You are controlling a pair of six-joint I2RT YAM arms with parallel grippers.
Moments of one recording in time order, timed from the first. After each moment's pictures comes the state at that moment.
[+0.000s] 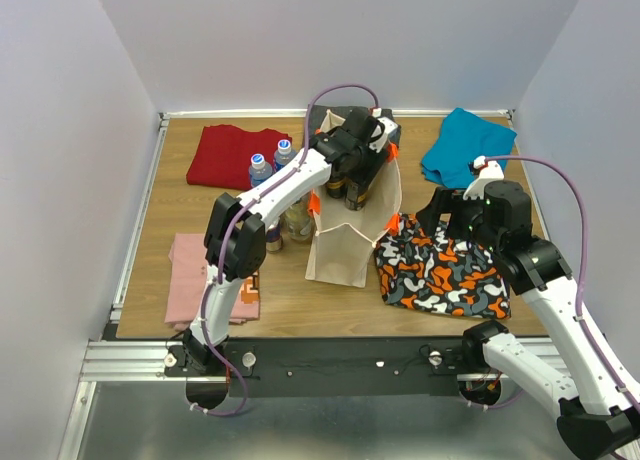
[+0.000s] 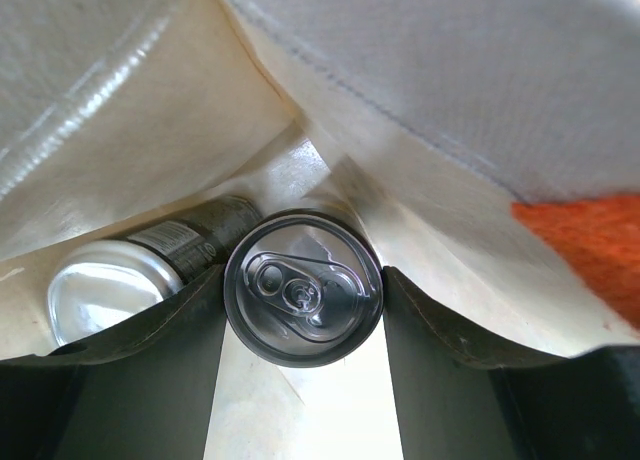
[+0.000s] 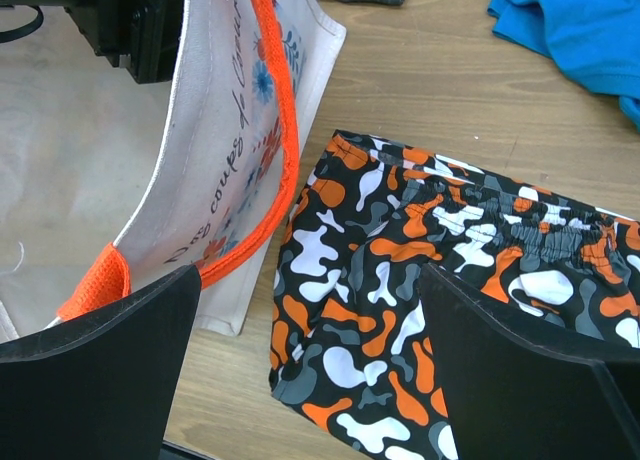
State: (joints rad) left arm -0.71 2.14 2.03 -0.69 -0.01 0.02; right arm 0.35 0.80 0.93 -0.61 0.00 0.29
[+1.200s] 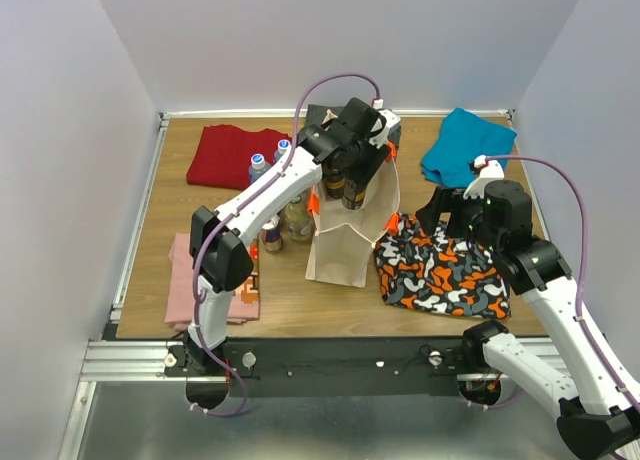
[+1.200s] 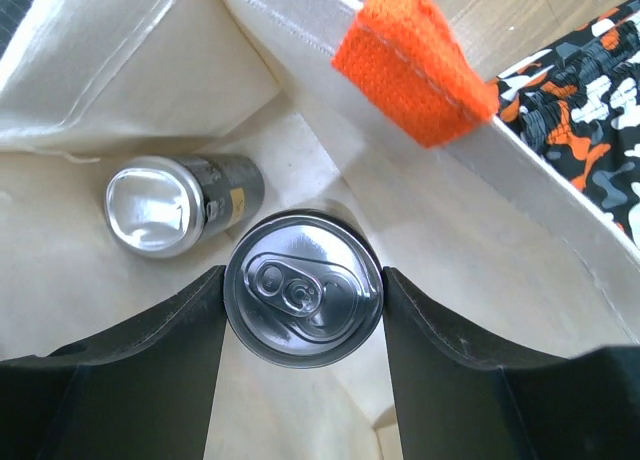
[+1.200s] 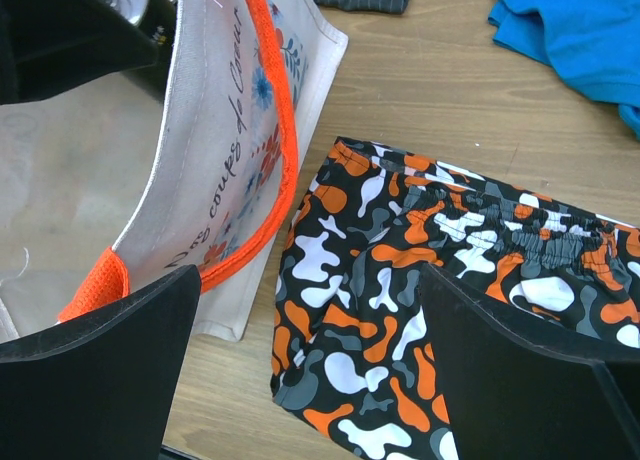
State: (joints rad) left arm -0.76 2.01 2.09 -0.86 -0.04 0.02; right arm 0.35 0.80 0.93 -0.60 0.00 0.29
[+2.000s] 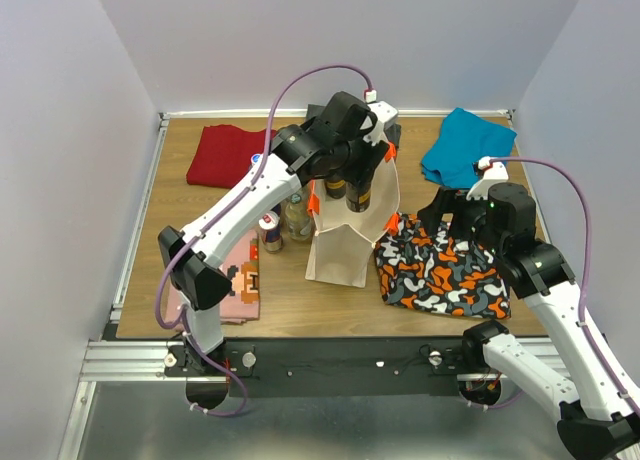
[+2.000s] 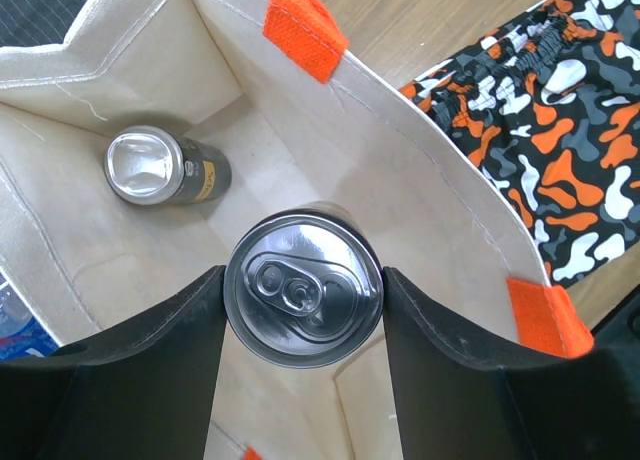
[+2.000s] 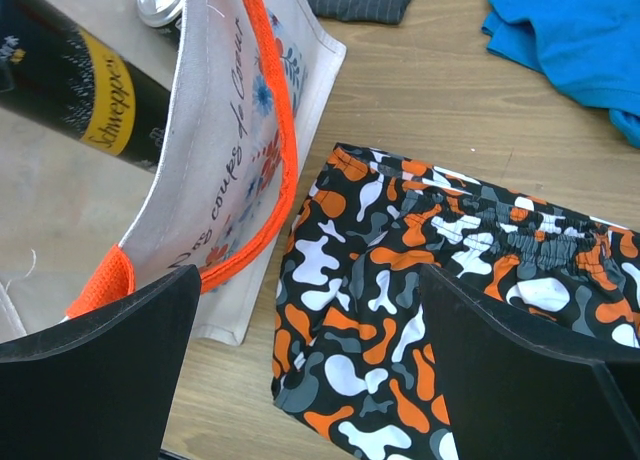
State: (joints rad) left arm -0.80 1.83 2.07 -0.93 0.01 -0.03; right arm 0.35 0.78 0.93 -0.60 0.01 0.30
